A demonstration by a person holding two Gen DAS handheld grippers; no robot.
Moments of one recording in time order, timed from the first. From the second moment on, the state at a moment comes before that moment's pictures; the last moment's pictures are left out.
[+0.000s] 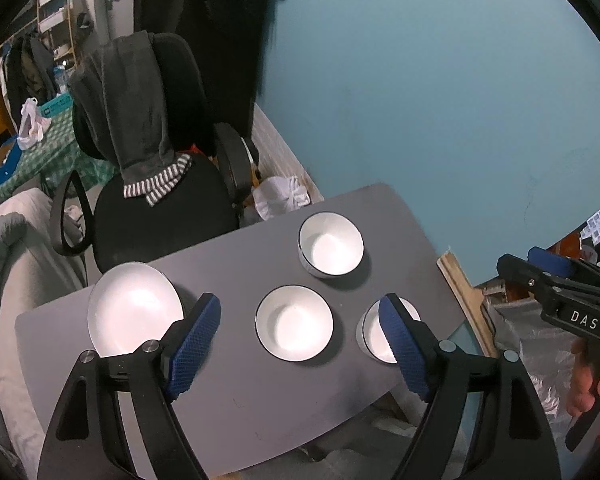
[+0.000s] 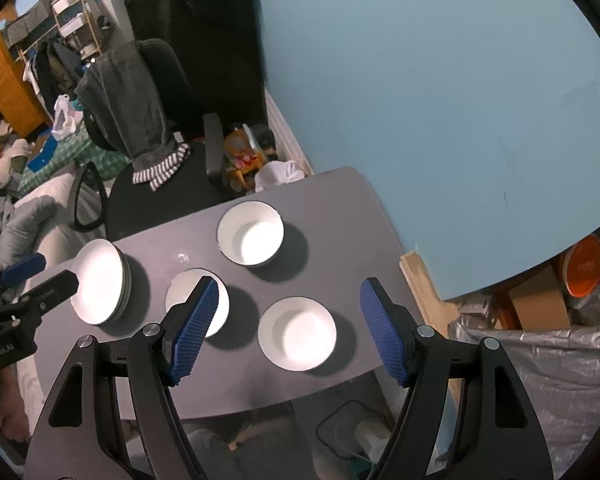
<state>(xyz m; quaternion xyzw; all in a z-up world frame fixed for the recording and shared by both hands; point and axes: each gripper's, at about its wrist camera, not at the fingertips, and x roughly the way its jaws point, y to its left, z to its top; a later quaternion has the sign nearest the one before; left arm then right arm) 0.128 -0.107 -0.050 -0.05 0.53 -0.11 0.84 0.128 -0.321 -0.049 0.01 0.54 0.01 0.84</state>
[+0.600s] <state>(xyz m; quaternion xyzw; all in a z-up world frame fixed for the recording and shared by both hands) 0.142 -0.108 -0.098 -0.06 0.57 -0.08 0.81 0.153 -0.320 -0.095 -0.01 0.57 0.04 0.82</state>
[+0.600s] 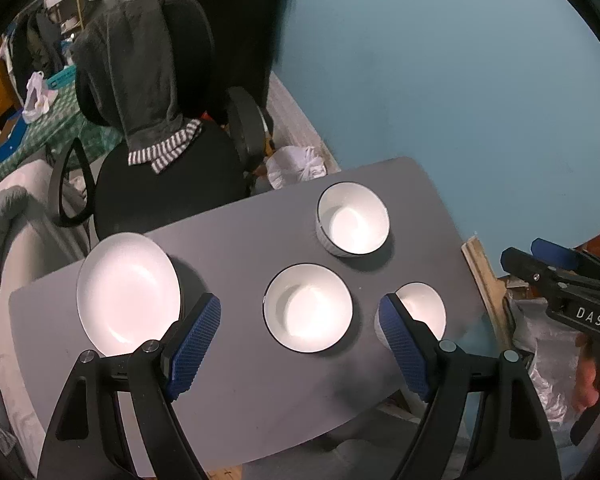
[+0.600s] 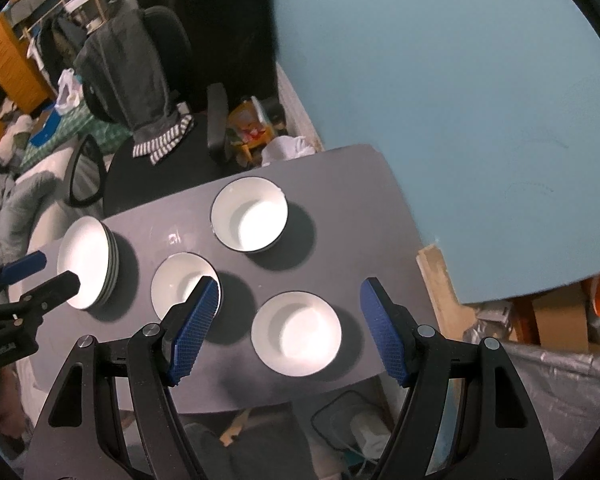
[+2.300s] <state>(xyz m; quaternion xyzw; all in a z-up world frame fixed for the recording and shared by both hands) 0.166 -0.100 -0.268 -0.05 0.68 -0.01 0.73 0.202 -0.250 -0.264 -0.03 0.67 0.21 0.71</state>
